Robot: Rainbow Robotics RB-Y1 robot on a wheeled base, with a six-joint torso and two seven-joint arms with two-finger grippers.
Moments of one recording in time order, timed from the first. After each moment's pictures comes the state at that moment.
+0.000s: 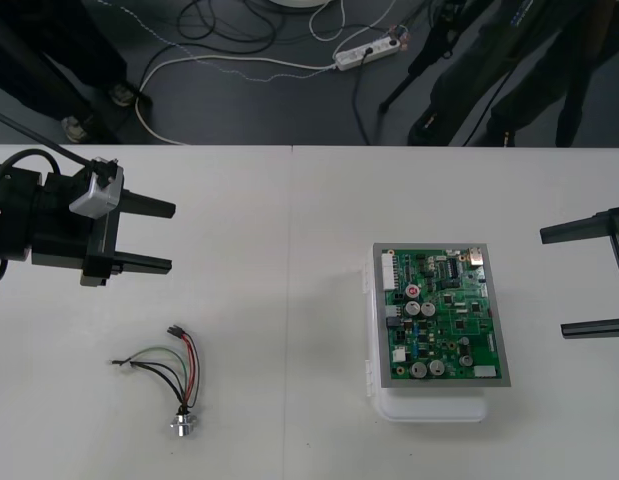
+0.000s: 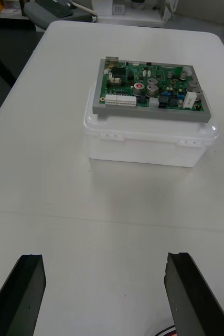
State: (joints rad) right arm -0.03 -0.90 -0.30 -1.89 1.21 -1.57 -0.19; left arm -0.28 0.68 0.16 -1.81 -1.48 -1.54 0.30
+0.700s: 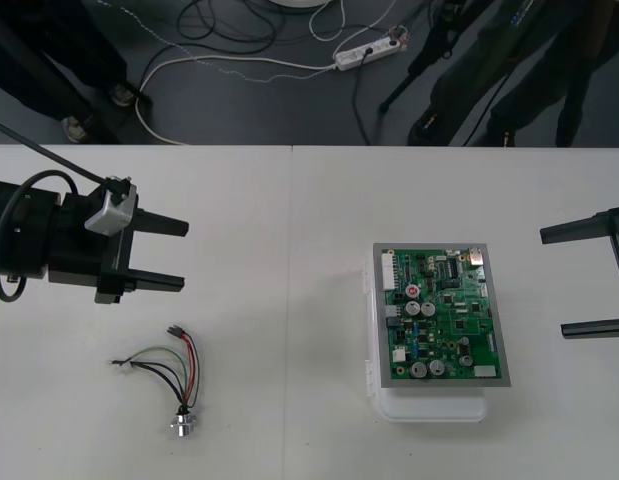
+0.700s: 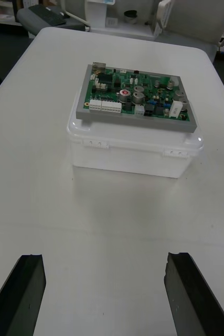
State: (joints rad) right arm -0.03 -0.90 -0.30 -1.89 1.21 -1.57 -0.19; left arm -0.25 0.64 0.14 -1.80 -1.47 -1.54 0.30
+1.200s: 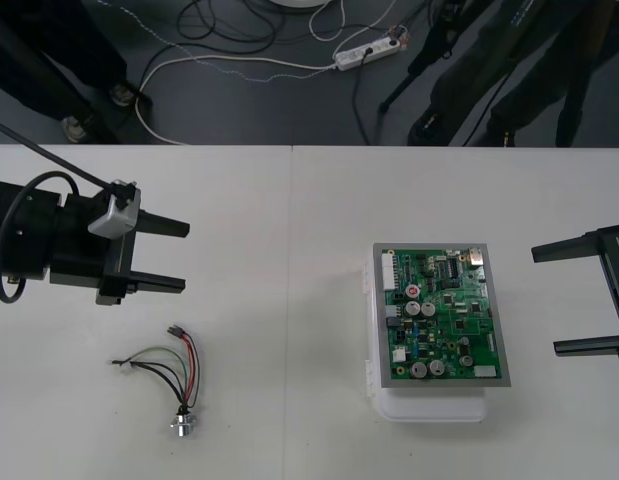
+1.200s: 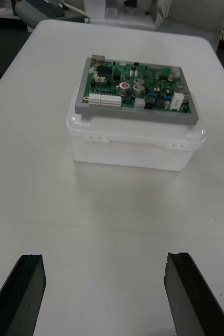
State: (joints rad) right arm 0.00 -0.87 -0.28 -1.88 1.21 -1.57 -0.19; left arm -0.24 0.64 0.14 -1.85 -1.52 -1.54 0.30
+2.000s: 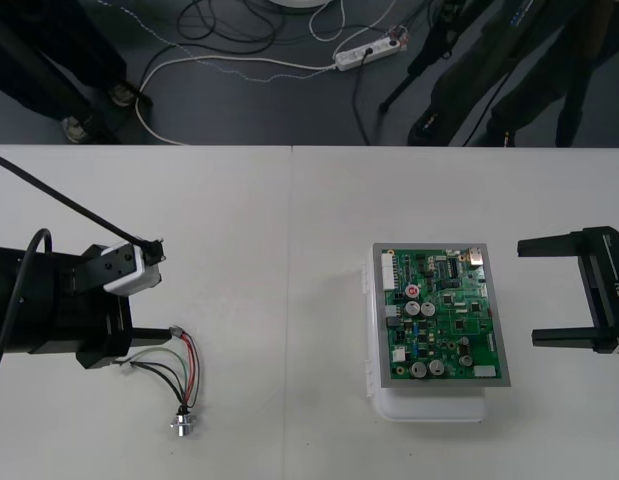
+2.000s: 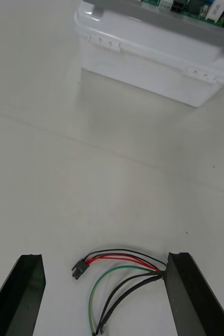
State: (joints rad) right arm -0.01 -0.75 -0.28 -1.79 1.16 -1.57 -0.19; left arm 0.03 0.63 0.16 -2.34 -1.92 -1.55 0.75
